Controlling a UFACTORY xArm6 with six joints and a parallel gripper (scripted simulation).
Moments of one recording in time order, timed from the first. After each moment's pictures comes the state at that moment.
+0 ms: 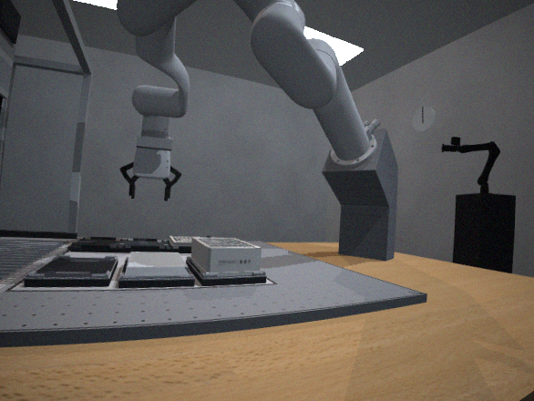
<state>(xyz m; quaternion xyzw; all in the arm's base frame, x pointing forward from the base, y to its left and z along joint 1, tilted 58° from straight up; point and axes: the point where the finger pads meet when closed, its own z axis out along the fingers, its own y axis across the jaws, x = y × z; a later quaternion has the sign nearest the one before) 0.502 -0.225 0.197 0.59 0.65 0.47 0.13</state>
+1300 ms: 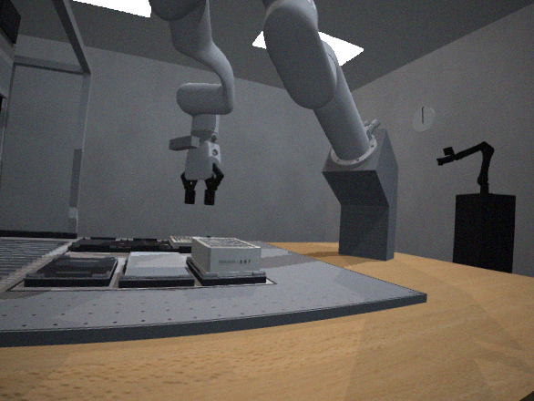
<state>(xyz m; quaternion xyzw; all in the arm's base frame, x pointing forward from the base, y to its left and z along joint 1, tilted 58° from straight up) 0.399 -0.134 0.131 0.83 0.28 0.47 -0.11</state>
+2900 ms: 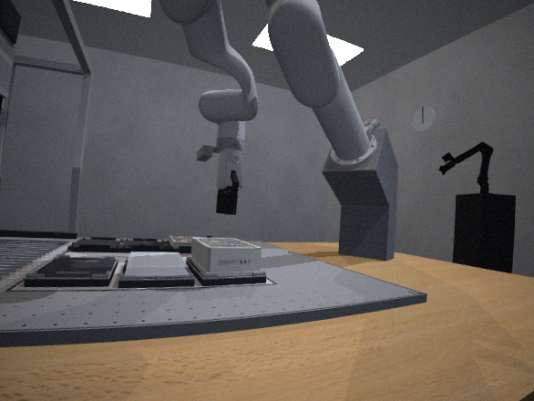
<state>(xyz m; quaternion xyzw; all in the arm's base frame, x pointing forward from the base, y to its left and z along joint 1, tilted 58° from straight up) 0.361 -0.079 0.087 0.87 0.04 0.42 -0.24</state>
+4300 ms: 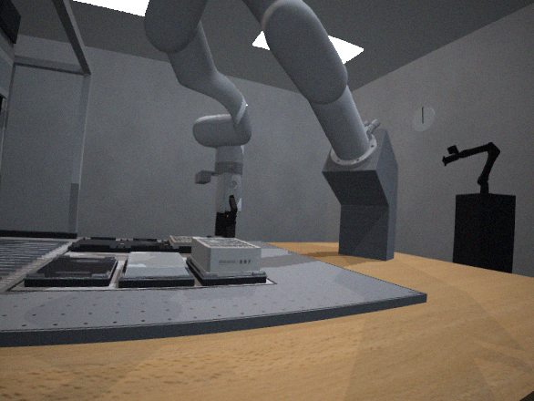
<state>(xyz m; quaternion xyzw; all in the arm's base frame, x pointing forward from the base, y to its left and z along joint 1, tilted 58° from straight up) 0.406 -0.051 0.054 0.87 0.04 0.42 -0.24</state>
